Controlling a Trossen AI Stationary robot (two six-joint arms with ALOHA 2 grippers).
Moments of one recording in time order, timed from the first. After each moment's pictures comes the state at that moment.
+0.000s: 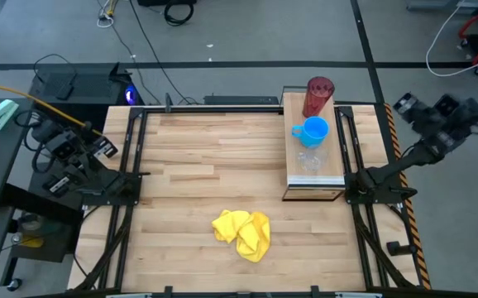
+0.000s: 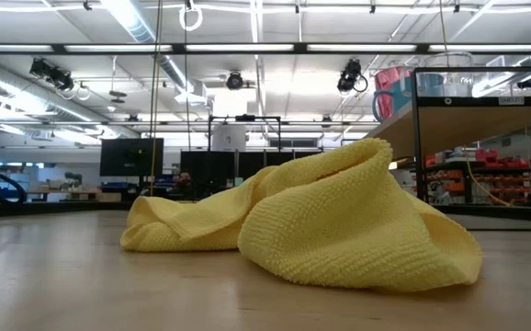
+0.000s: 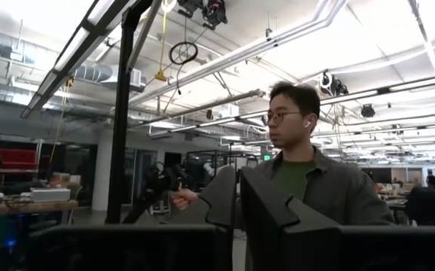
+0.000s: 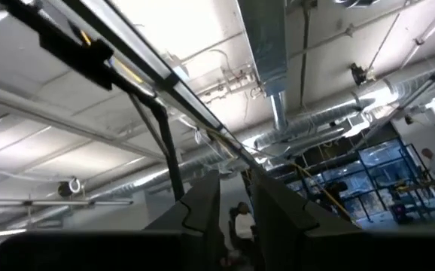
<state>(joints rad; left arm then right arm) -0.70 0.07 0.65 -0.03 0.01 -0.06 0.39 0.00 0.87 -0.19 0.21 0.16</state>
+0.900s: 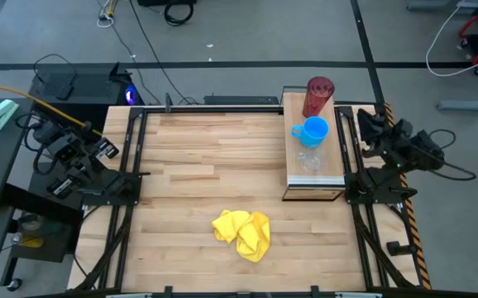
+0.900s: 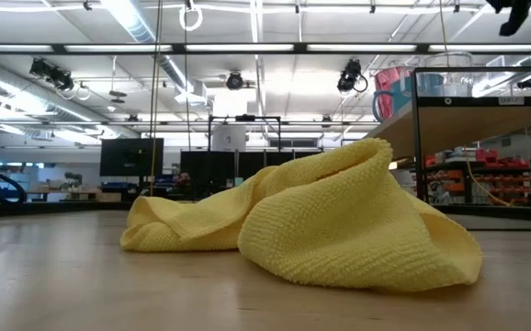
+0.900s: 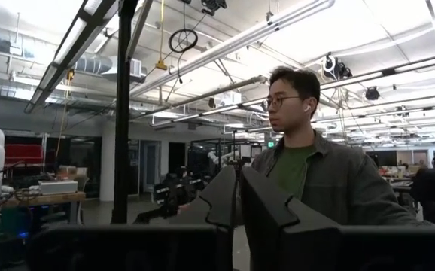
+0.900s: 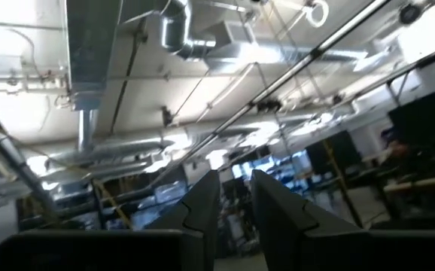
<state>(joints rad) -0.70 0.07 0.65 -0.08 0.01 -0.02 0.29 0.02 0.32 0.54 0.75 -0.33</state>
